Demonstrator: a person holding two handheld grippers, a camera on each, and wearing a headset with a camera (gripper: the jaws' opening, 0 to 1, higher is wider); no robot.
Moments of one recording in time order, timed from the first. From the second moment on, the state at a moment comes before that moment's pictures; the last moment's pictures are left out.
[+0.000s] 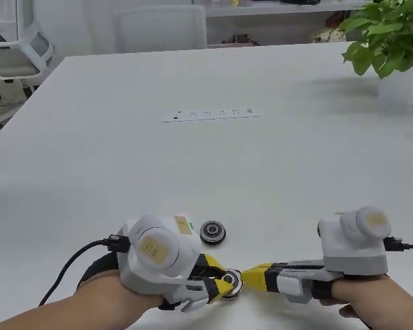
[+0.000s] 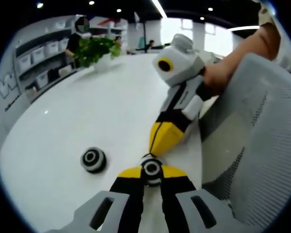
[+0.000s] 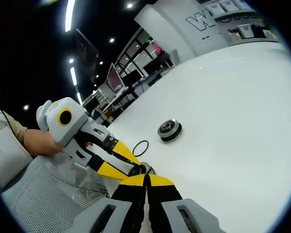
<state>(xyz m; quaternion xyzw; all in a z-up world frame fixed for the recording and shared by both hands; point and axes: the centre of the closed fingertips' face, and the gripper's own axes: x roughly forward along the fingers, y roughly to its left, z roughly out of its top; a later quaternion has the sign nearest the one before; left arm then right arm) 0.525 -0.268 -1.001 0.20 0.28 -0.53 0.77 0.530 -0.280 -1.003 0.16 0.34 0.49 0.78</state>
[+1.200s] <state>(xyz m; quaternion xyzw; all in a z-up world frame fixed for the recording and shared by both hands) 0.525 -0.270 -1.000 0.20 0.28 -0.53 0.78 0.520 -0.266 -0.996 0.13 0.31 0.54 0.77</state>
